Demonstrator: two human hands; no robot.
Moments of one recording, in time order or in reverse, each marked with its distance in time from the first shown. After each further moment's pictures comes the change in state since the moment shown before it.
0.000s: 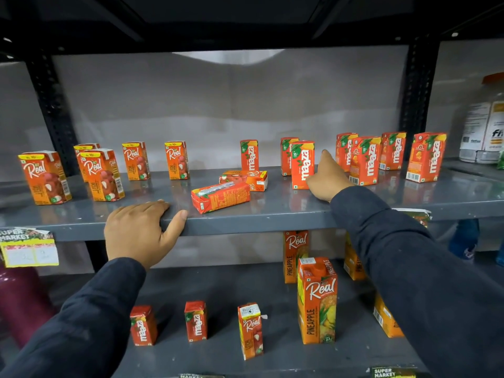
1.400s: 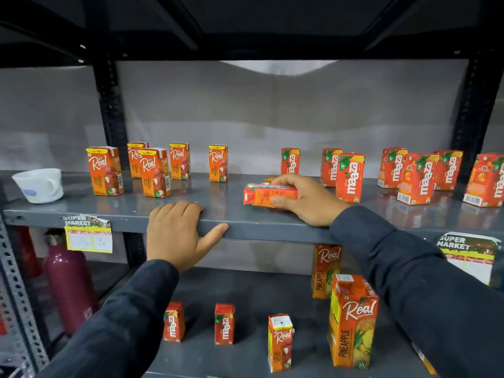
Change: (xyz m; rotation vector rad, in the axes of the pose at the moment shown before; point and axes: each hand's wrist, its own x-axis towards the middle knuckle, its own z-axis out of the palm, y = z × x) left_hand -0.011 -0.024 0.001 -0.024 -0.026 -0.035; right_hand -0.047 -0.075 0.058 0.132 -0.367 -0.593
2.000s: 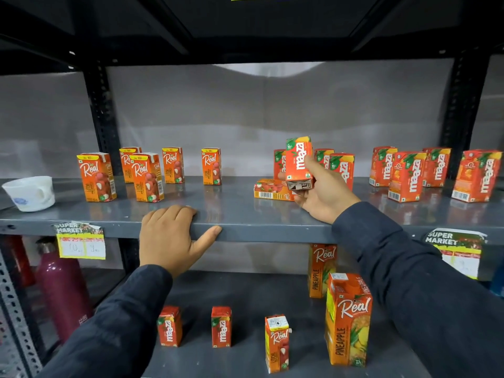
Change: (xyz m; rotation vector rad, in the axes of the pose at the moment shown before) left_hand -0.001 0.000 0.000 0.004 -0.019 -0.015; right_hand -0.003 0.000 -0.021 1.211 0.288 0.462
